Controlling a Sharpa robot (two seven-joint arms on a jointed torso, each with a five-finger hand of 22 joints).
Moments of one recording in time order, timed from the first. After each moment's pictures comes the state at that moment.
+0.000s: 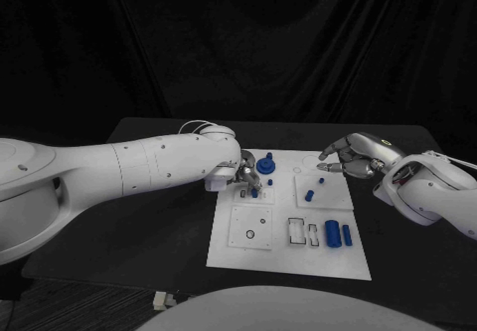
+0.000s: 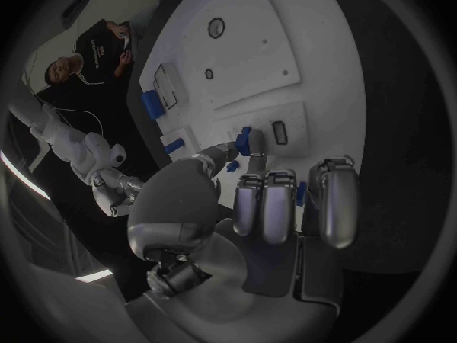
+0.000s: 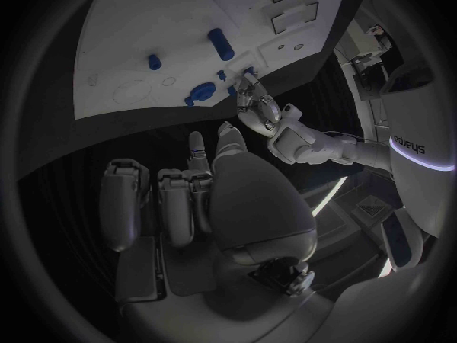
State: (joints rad) left arm 1.28 -0.45 -0.21 1.24 -0.97 0.24 -0.56; left_hand 1.01 -0.06 0.48 0.00 0.39 1.00 0.03 0.36 0.92 1.46 -0.06 1.57 1.31 1.47 -0.10 1.52 1.31 0.03 1.47 0.01 1.37 1.31; right arm 1.23 -0.96 -0.21 1.55 -1.33 -0.46 0.06; right_hand 1.44 0.09 -0.25 0.28 0.44 0.96 0.09 0.17 0.25 1.46 0.00 1.58 1.47 1.47 -0.05 1.57 1.31 0.02 1.47 0.05 1.43 1.31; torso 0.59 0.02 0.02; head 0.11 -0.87
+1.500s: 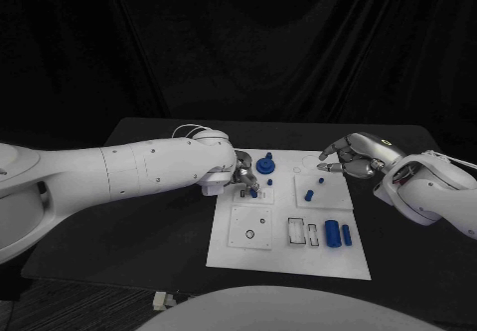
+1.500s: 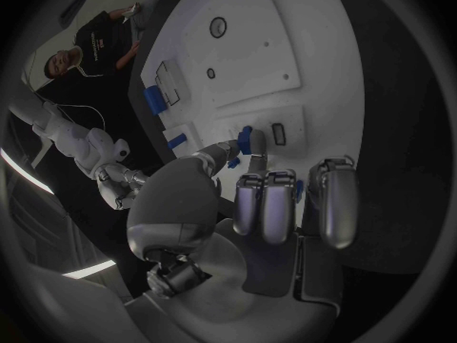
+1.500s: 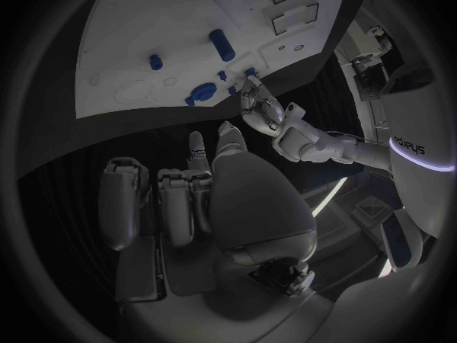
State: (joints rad) left arm 1.28 -0.51 -0.21 1.32 -0.97 0.15 -0.56; left_hand 1.02 -0.05 0.49 0.00 0.39 0.99 0.04 0.36 0.94 1.46 -0.05 1.57 1.31 1.47 -0.10 1.51 1.31 0.03 1.47 0.01 1.37 1.31; right arm 1.23 -0.97 -0.21 1.55 -1.33 -0.46 0.06; right_hand 1.45 0.09 -0.26 0.27 0.44 0.96 0.09 0.17 0.24 1.45 0.01 1.57 1.47 1.47 -0.05 1.57 1.31 0.02 1.47 0.05 1.41 1.31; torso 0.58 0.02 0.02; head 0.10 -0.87
